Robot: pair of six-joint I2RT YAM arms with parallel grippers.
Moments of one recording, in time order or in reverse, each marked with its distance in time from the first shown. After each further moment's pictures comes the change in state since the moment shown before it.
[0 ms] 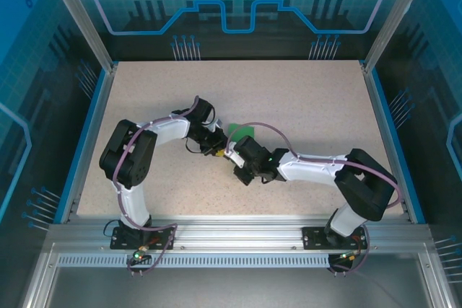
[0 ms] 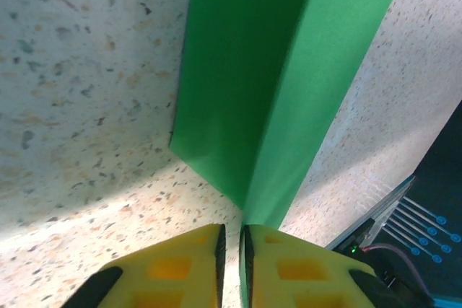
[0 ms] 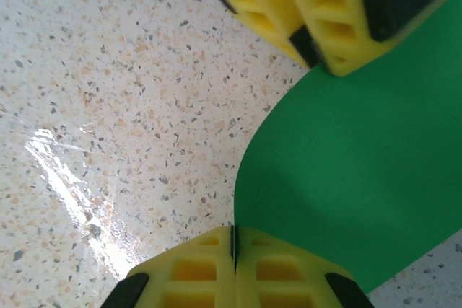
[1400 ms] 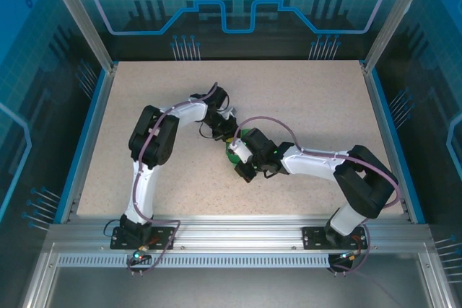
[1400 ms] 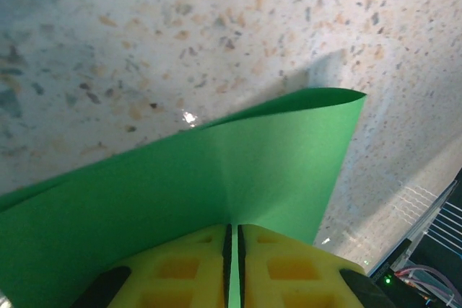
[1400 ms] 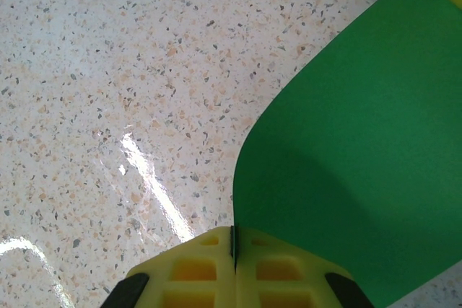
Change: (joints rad) left arm -0.019 0.348 0.438 -0.168 -0.016 0.190; right arm -0.090 0.021 0.000 0.002 -0.228 0.044
